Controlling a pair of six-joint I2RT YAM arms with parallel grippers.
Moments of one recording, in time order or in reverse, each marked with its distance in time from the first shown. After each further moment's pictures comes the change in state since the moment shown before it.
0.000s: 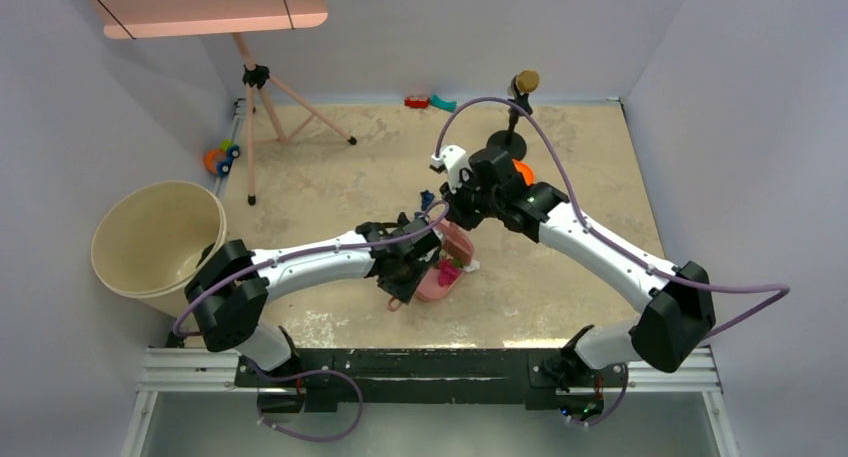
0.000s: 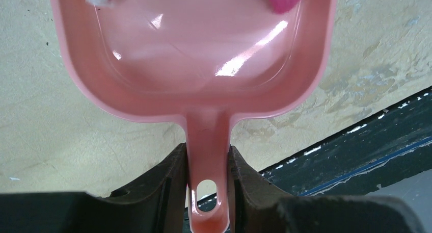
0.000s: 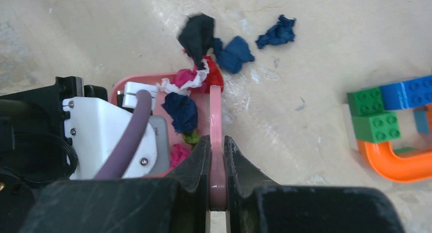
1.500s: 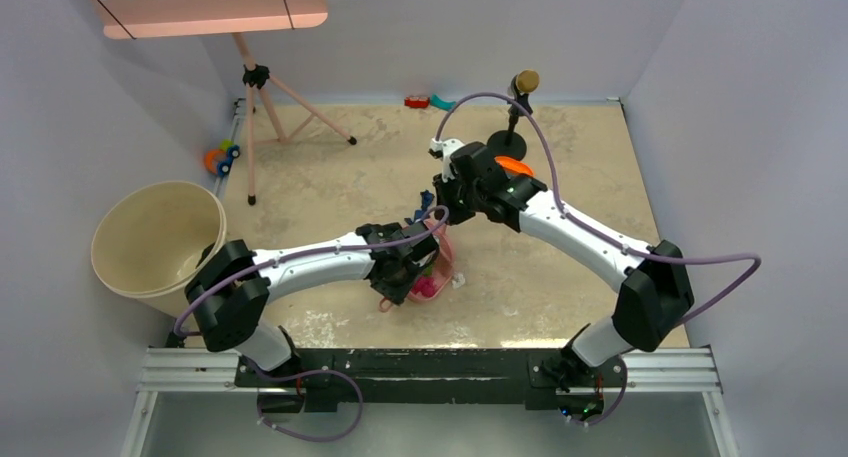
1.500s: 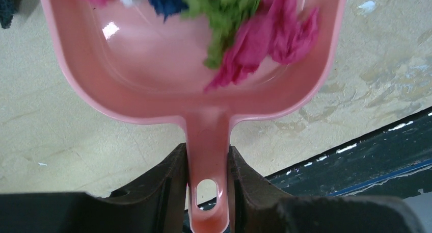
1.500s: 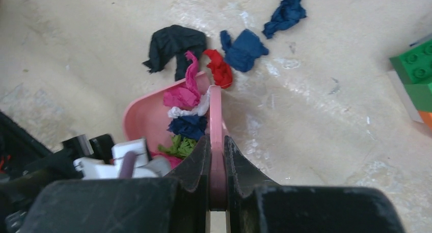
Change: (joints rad) left arm 0.002 -0.001 -0.019 -0.040 -0.058 0.038; right arm 0.023 0.130 0.095 -0.034 0.122 0.353
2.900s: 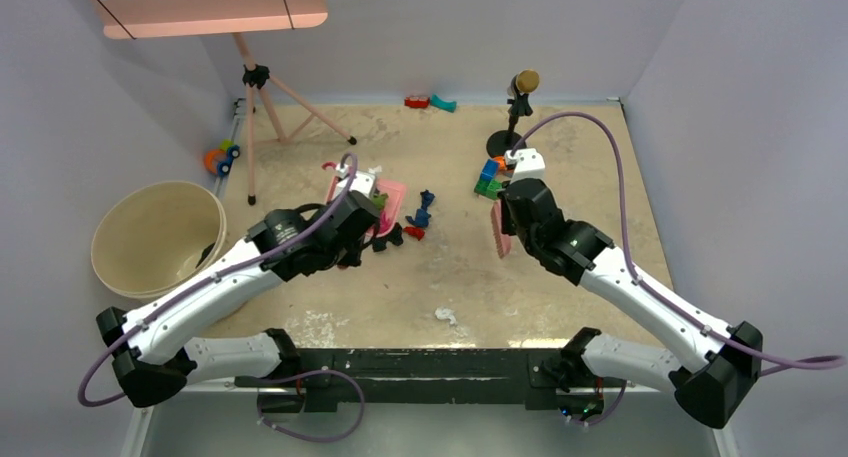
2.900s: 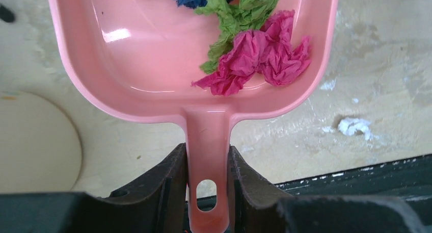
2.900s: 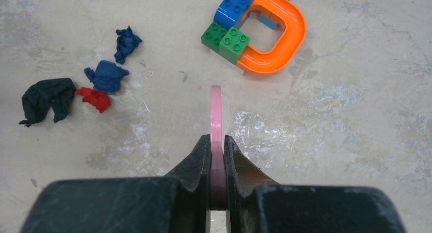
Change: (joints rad) left arm 0.042 -0.421 0.208 -0.316 -0.379 -0.160; right arm 0.006 -0.468 -0.314 0.018 0.550 0.054
